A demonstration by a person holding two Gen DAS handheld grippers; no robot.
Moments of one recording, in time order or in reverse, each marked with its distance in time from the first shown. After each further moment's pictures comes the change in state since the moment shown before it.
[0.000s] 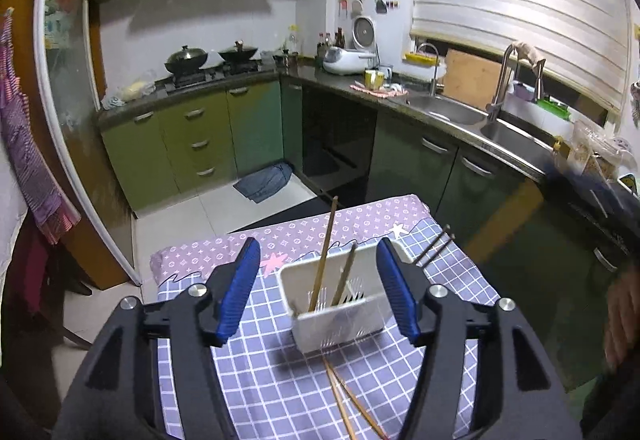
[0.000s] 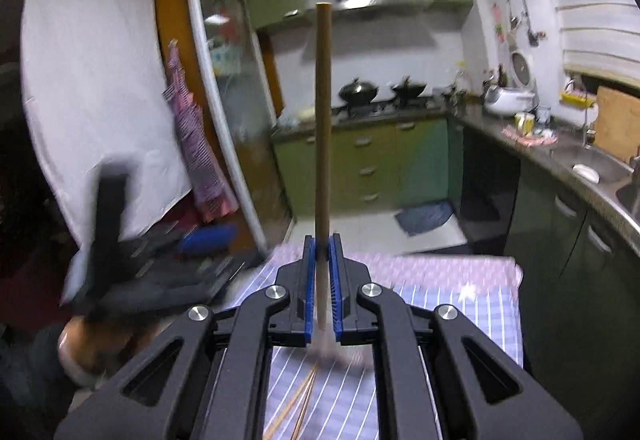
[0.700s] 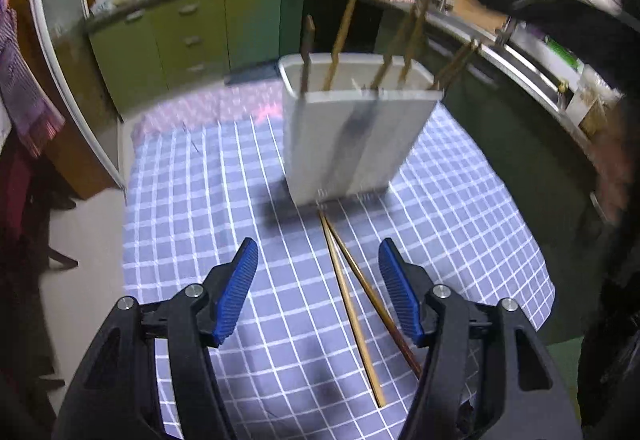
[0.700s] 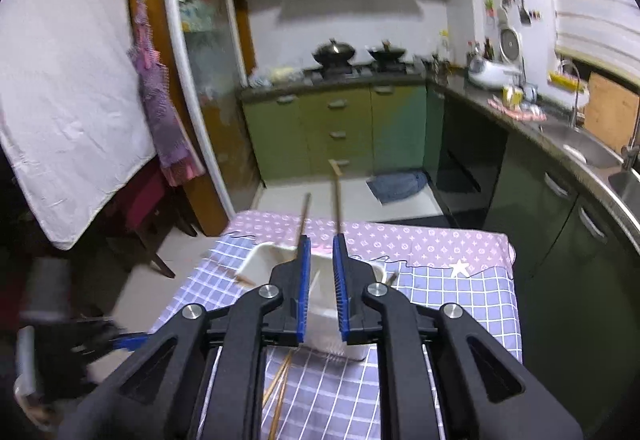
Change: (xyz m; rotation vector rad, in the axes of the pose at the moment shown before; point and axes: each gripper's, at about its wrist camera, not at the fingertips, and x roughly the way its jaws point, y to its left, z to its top) left arm 0.036 0.011 -0.111 -0.074 0.376 -0.062; right arm 0.061 0.004 -0.037 -0.037 0.146 -0.080
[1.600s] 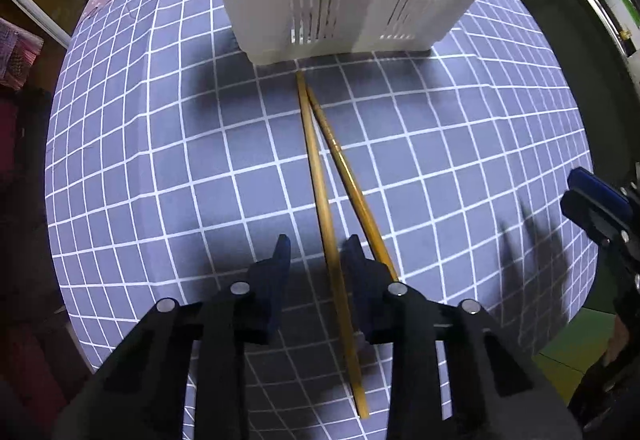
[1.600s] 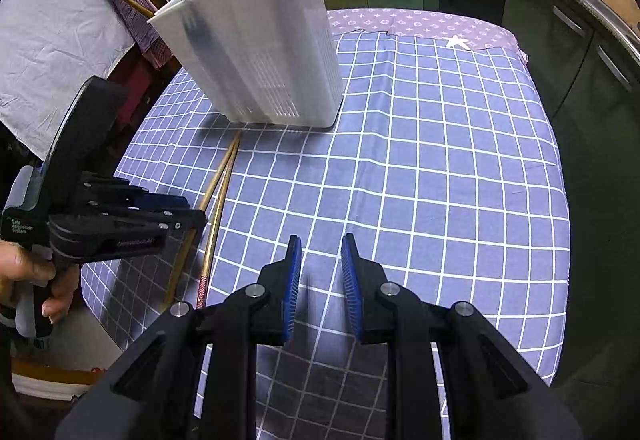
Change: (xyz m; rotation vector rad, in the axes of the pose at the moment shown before) left arm 0.136 -0.024 -0.018 -0.058 0.470 0.074; right arm 0.050 -0.066 -0.160 0.125 0.523 0.036
